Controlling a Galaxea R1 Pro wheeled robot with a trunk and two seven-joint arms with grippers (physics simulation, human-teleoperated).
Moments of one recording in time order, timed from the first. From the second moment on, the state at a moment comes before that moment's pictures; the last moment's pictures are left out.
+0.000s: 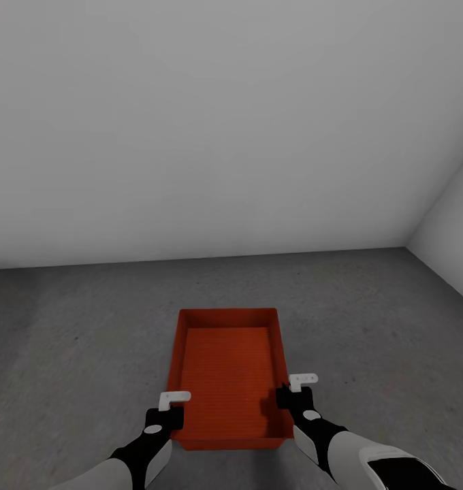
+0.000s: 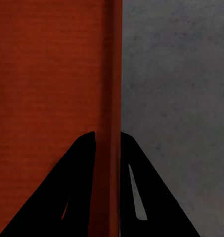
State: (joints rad) left arm -0.62 -0.11 -0.19 -0.16 0.17 -0.12 0.23; right arm -0.76 0.11 0.03 0.02 0.05 -0.32 -0.13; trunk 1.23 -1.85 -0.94
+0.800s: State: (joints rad) left arm -0.62 -0.10 -0.13 -0.19 0.16 -0.12 0.24; right arm -0.76 0.10 -0.01 0.02 0.04 -0.34 -0.14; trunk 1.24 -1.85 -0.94
